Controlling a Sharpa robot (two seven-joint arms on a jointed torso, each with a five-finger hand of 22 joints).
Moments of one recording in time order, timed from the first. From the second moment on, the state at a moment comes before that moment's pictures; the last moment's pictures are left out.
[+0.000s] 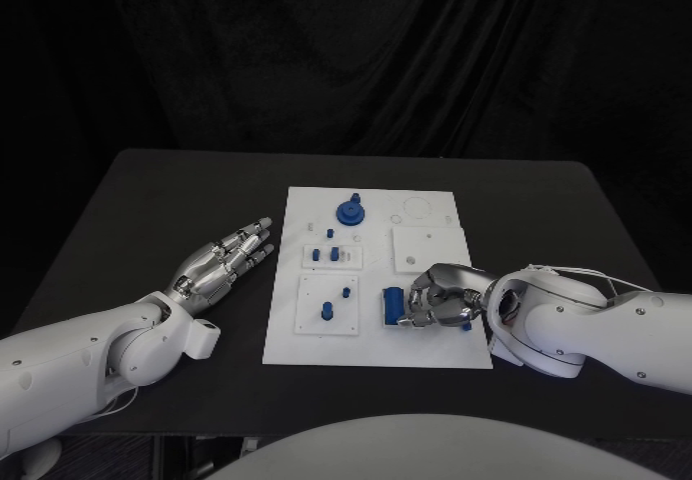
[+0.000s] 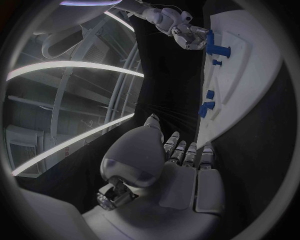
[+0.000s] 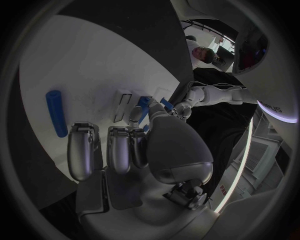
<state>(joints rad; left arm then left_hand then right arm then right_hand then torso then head) 1.02 -0.91 -0.21 1.40 -0.18 0.09 0.68 1.34 0.28 -0.26 0.28 0.32 0.25 0.02 0.03 0.03 0.03 0.03 0.03 0.01 0.00 0.06 0.00 0.00 0.15 0.00 0.15 0.01 0.00 1.13 -1.08 -0.25 1.91 -1.21 -0.30 -0.33 1.23 0.05 -0.02 0.15 0.25 0.80 0.01 0.74 1.14 1.47 -0.05 1.57 1.31 1.47 -0.11 1.54 1.31 0.03 1.47 0.01 1.47 1.31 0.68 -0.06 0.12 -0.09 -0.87</state>
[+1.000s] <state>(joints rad) 1.02 -0.91 -0.21 1.40 -0.18 0.09 0.68 1.34 0.28 -0.26 0.28 0.32 0.25 0.02 0.04 0.04 0.03 0.03 0.03 0.01 0.00 0.06 0.00 0.00 0.15 0.00 0.16 0.01 0.00 1.21 -1.21 -0.25 1.99 -1.22 -0.33 -0.32 1.11 0.02 -0.15 0.28 0.05 0.79 0.02 0.71 1.12 1.47 -0.05 1.57 1.31 1.47 -0.11 1.54 1.31 0.03 1.47 0.01 1.47 1.31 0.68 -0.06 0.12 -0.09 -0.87</state>
